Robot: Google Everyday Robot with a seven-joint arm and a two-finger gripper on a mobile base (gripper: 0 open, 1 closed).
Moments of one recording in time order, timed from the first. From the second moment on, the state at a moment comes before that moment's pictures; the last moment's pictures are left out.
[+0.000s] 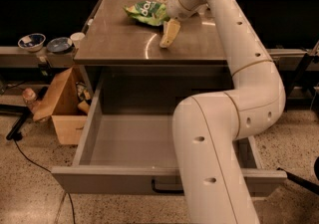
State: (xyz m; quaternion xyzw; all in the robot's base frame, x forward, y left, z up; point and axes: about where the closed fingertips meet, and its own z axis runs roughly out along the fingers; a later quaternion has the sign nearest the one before) arm 0.853 -0.019 0.856 -0.72 0.58 0.02 0.38
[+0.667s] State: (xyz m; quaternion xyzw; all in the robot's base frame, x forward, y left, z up) arm 0.858 -0.021 0.856 -0.72 0.60 0.00 0.36
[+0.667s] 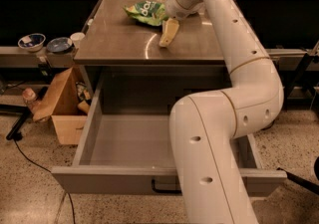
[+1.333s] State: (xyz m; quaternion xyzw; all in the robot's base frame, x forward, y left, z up) arm 0.858 -0.021 0.856 -0.72 0.60 0.00 0.36
